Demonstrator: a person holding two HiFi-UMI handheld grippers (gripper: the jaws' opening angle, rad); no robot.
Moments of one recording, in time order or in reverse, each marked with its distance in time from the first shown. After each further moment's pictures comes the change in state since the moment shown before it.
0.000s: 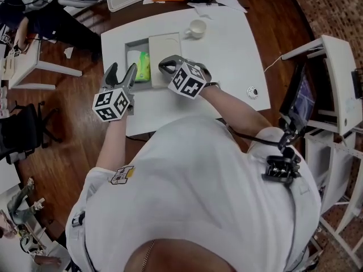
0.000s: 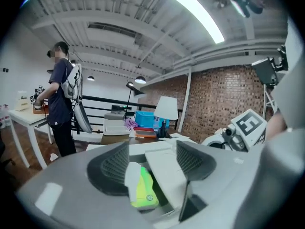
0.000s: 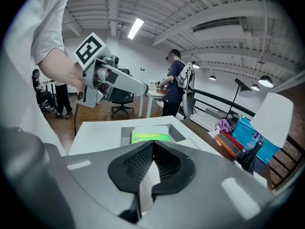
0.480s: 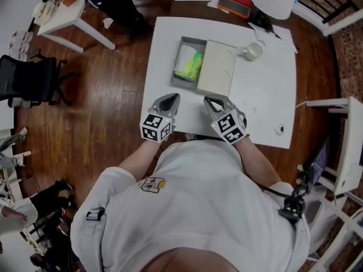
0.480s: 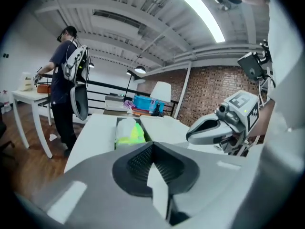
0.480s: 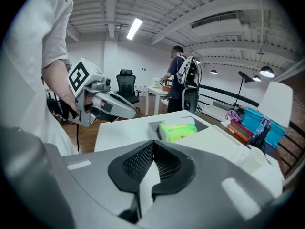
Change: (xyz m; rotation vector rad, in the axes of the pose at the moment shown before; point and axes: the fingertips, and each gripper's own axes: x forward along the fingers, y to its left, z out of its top) left arm -0.059 -0.030 -0.142 -0.069 0.136 -0.068; right arm -0.017 0.085 -0.041 0.093 0.012 0.046
